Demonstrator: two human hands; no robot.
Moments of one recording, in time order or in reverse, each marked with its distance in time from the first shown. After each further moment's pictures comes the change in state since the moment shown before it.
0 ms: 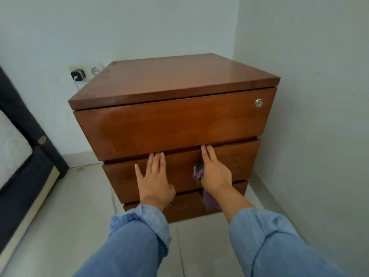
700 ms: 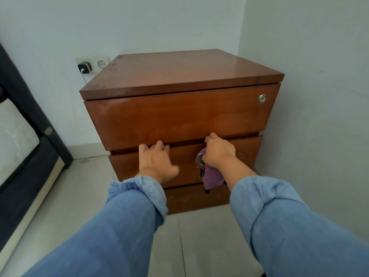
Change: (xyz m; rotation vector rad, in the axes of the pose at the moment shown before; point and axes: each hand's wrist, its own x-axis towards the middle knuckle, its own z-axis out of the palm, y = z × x) left_hand 0.017 -0.011 -0.038 0.206 -0.017 0.109; right_hand 0.020 -0.015 -0.047 -0.108 -0.076 0.009
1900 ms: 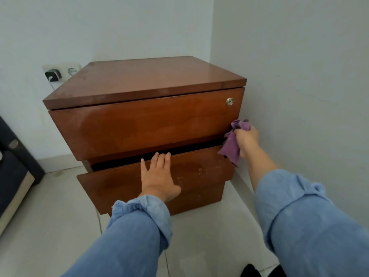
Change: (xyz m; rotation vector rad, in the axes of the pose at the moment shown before) left_hand -0.022 0.067 0.014 -0.194 -0.049 0.071; right_hand 0.008 0.125 -0.036 1.490 0.426 0.538
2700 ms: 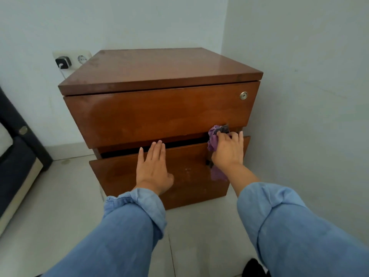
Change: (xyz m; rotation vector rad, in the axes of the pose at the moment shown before) left_hand -0.005 -0.038 0.003 0.085 0.078 0.010; right_hand -0.063 0.048 0.039 -1.446 -0.037 -0.709
